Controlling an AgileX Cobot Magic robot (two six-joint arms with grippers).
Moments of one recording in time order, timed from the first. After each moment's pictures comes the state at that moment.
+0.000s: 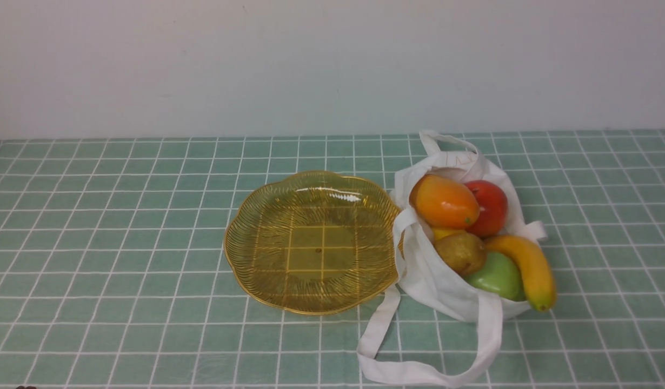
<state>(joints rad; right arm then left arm) 0.14 -0.01 -0.02 0.72 0.31 0.26 -0.11 -0.01 0.03 0.08 0.38 -0.06</state>
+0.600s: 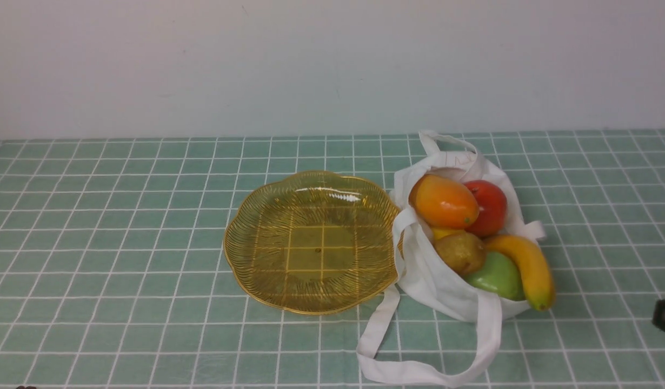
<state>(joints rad) 0.14 0.79 -0.57 0.16 0.73 0.25 -0.11 -0.01 0.03 0.08 0.38 -0.06</state>
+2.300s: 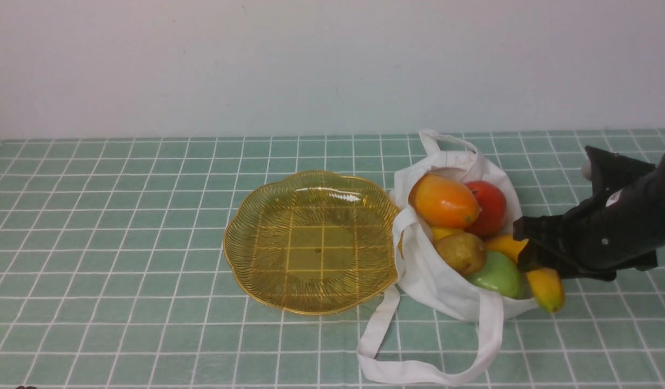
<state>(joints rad) 0.14 1.61 -0.96 0.32 0.67 0.05 -0.11 -0.01 0.03 0.08 0.38 -0.06</state>
